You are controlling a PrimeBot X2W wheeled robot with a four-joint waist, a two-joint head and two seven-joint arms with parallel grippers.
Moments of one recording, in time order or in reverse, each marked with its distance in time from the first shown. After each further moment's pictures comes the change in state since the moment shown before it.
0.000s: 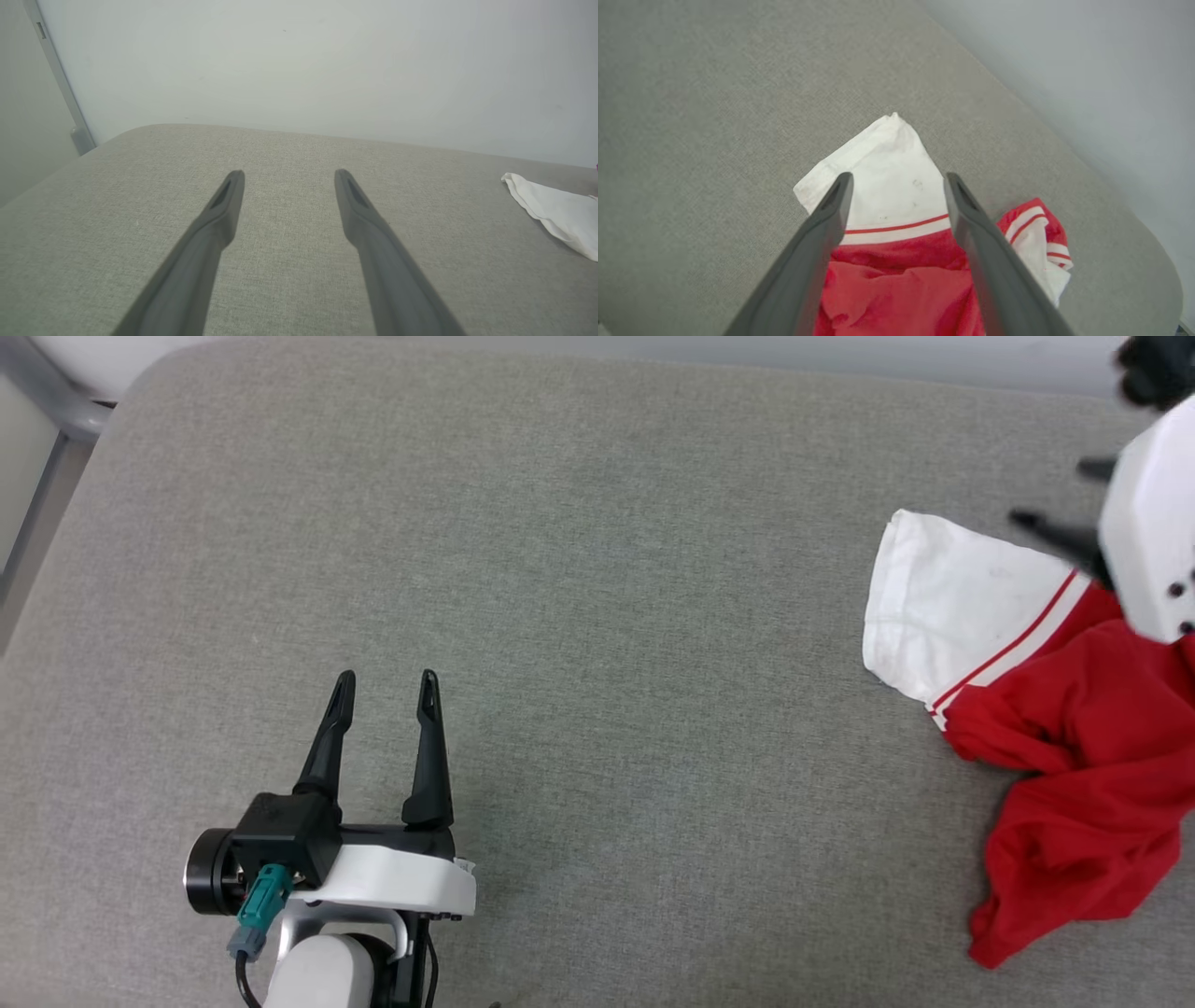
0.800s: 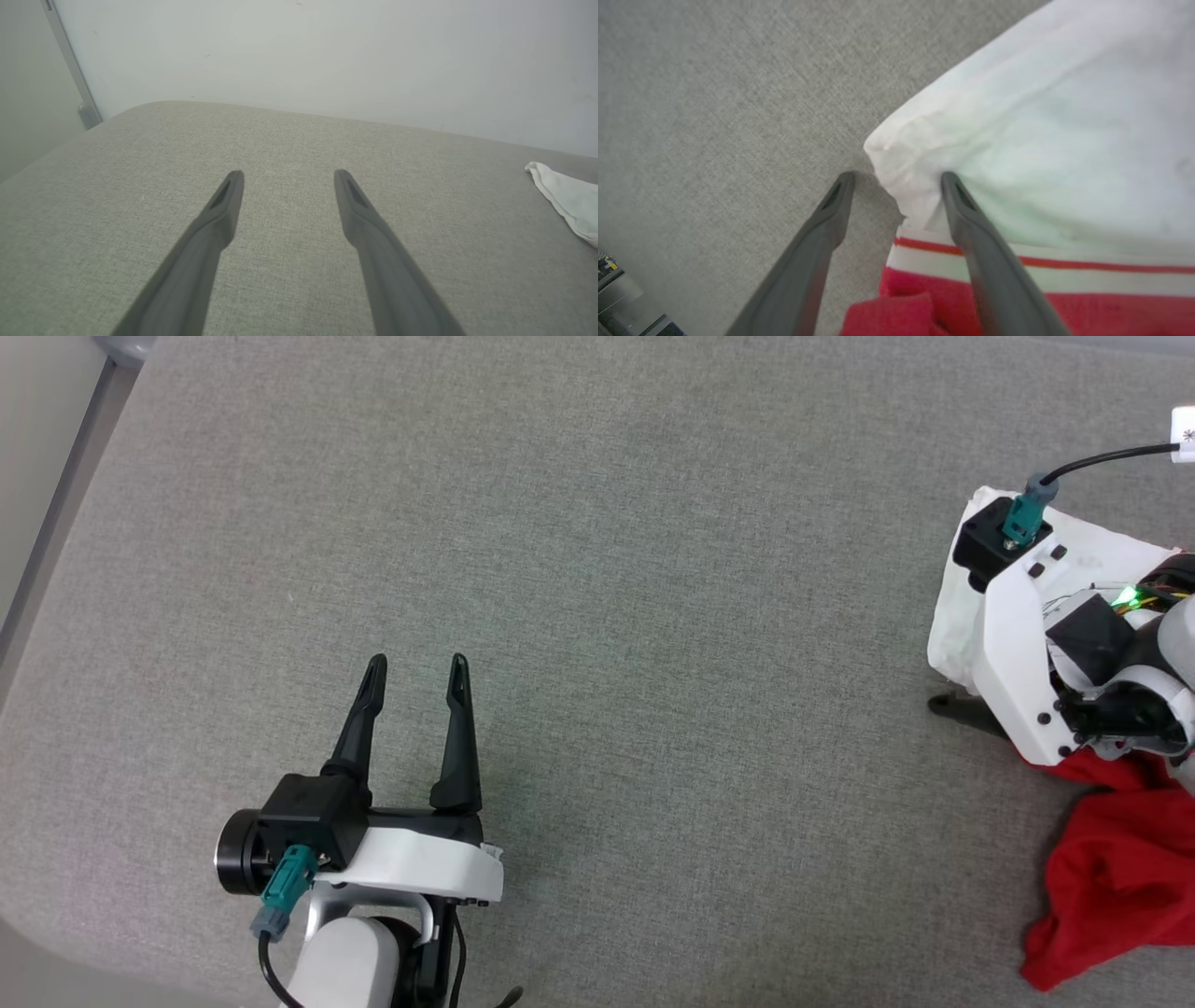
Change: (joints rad) left arm -0.041 0.000 -0.059 0.013 -0.045 0.021 0.000; right arm 0.067 0.097 0.239 0.186 0.083 0.000 0.145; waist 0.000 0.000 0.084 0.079
